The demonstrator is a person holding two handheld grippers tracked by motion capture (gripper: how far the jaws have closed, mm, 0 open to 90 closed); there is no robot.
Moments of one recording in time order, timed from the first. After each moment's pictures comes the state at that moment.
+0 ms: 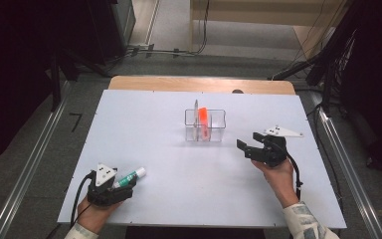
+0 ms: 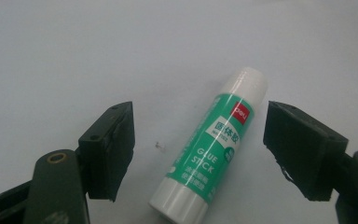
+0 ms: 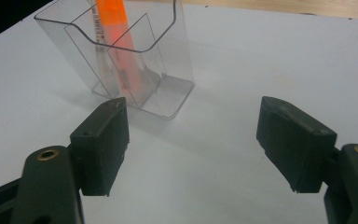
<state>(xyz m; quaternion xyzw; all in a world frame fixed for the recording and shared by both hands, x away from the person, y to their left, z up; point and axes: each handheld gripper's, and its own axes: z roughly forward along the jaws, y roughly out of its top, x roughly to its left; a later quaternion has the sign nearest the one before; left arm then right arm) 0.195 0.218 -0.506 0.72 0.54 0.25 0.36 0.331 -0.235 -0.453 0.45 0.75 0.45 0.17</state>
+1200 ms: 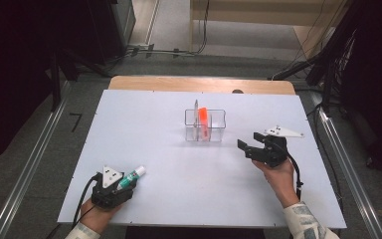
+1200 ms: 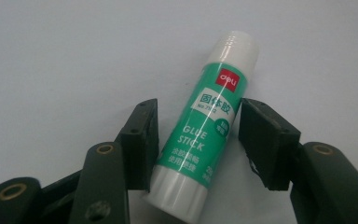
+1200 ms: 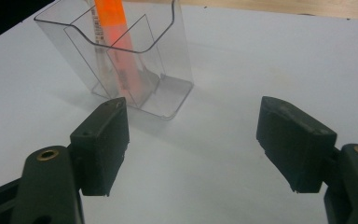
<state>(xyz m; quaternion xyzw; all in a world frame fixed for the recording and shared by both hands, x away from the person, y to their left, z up) 0.196 0.213 -0.515 0.74 0.53 0.24 0.33 0.331 -0.236 -0.452 0.45 0.75 0.45 0.17</state>
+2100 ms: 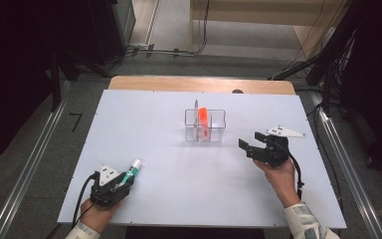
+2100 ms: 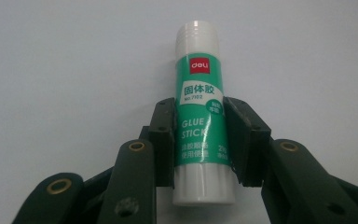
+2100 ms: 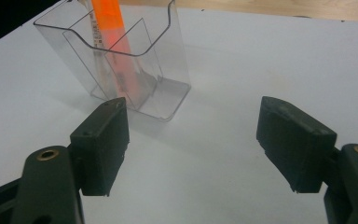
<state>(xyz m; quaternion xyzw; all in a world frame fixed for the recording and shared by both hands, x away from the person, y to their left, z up) 0.197 0.216 -0.510 0.72 0.55 0.24 0.36 0.330 -0.240 -0.451 0.45 0.75 0.45 0.17</state>
